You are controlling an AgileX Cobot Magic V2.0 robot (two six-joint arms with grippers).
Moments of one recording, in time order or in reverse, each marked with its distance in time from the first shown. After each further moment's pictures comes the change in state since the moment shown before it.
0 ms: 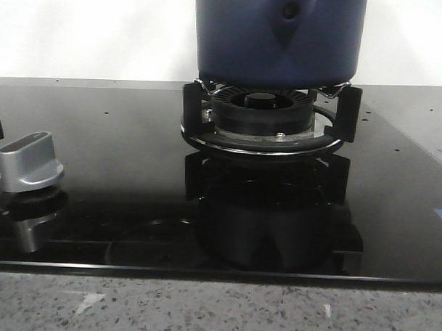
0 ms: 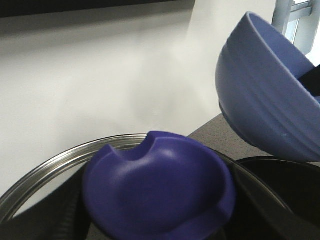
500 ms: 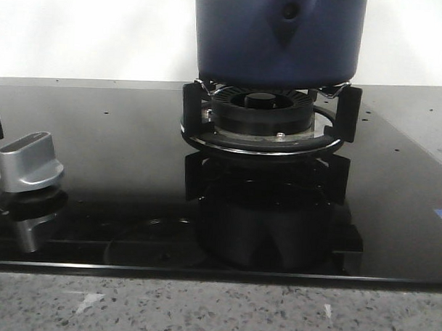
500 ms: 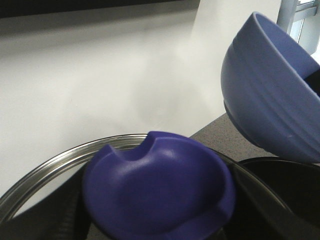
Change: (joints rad) left arm 0.000 0.000 0.000 0.000 -0.009 0.000; right arm 0.000 0.000 0.000 -0.002 0.000 0.000
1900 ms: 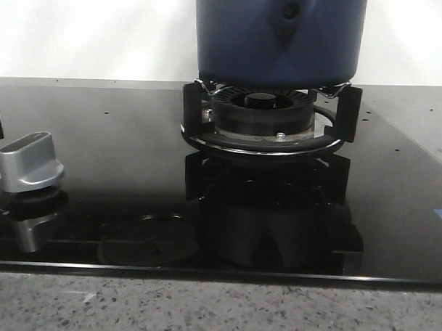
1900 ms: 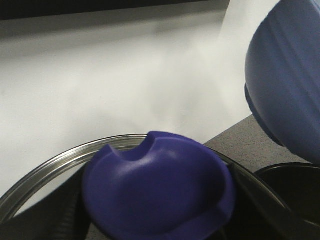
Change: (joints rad) left arm 0.000 0.000 0.000 -0.009 -0.083 0.000; right arm 0.064 0.001 0.000 -0.004 -0.133 -0.092
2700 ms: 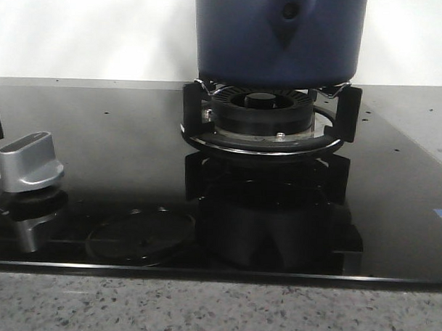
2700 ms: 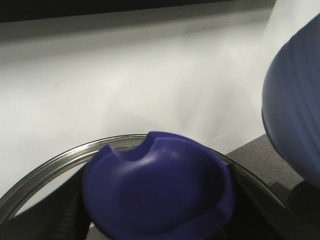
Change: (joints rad) left arm 0.000 0.000 0.000 -0.005 -0.134 0.000; right arm 0.049 0.072 0.000 -0.143 -0.124 -0.047
